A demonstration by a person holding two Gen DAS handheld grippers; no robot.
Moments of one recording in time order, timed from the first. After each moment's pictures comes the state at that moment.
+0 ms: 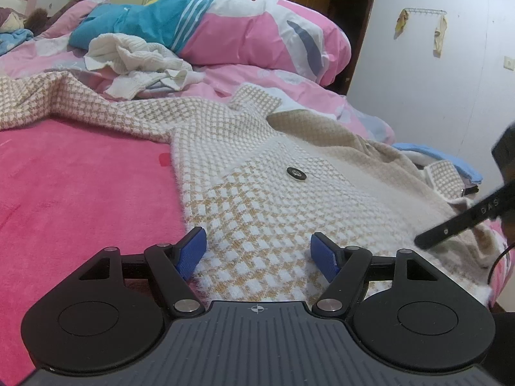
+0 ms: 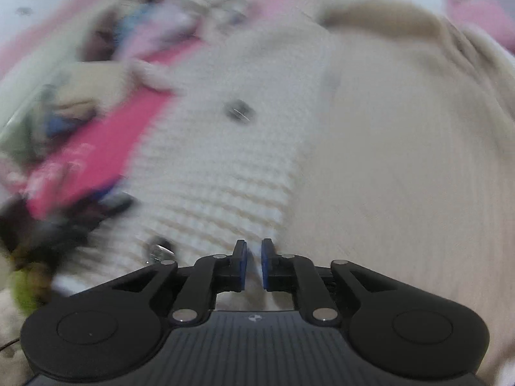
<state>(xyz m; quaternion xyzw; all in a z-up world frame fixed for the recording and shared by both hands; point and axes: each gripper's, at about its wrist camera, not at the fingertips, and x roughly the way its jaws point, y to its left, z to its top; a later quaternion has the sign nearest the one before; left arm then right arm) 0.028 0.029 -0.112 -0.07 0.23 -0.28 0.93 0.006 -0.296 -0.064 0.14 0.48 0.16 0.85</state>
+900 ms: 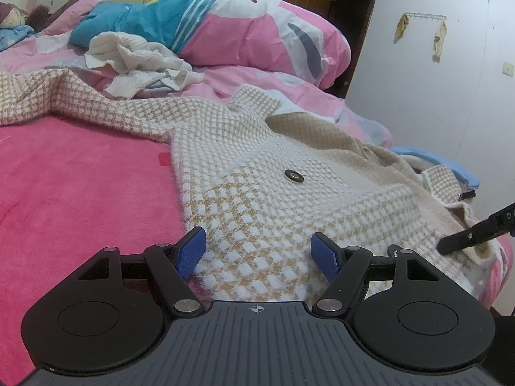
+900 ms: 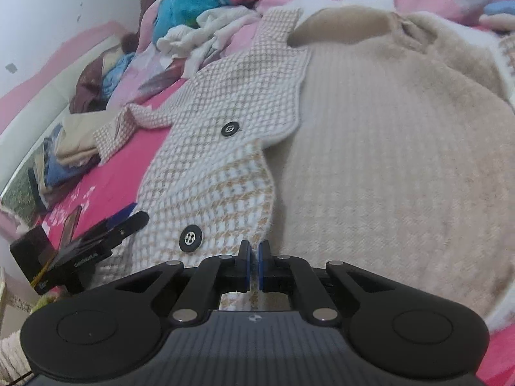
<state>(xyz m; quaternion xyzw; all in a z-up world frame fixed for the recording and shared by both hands) 0.028 0.030 -0.112 -0.09 0.23 -0.28 0.93 -0.045 -0.302 -0.065 0.19 0.43 0.13 0.87</state>
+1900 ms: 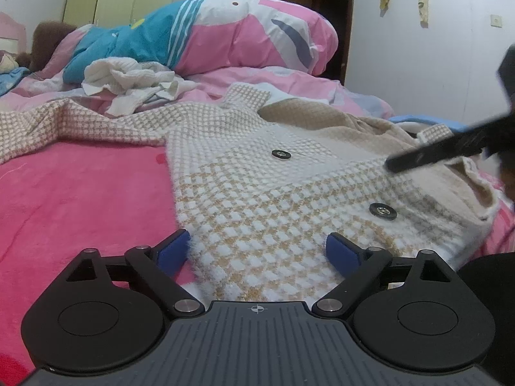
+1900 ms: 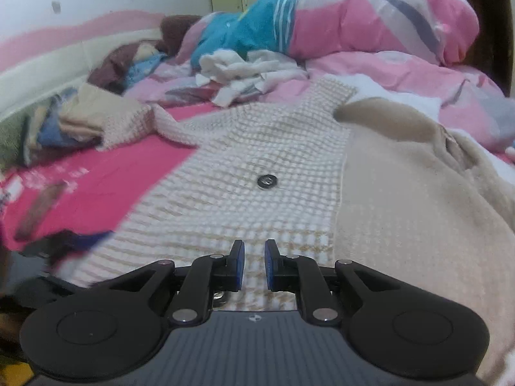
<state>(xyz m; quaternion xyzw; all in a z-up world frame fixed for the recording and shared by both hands) -0.019 0.009 -0.112 0.00 0.22 -0.26 0.94 -0.032 -0.227 -0.054 0.00 0.34 0.10 0.93</state>
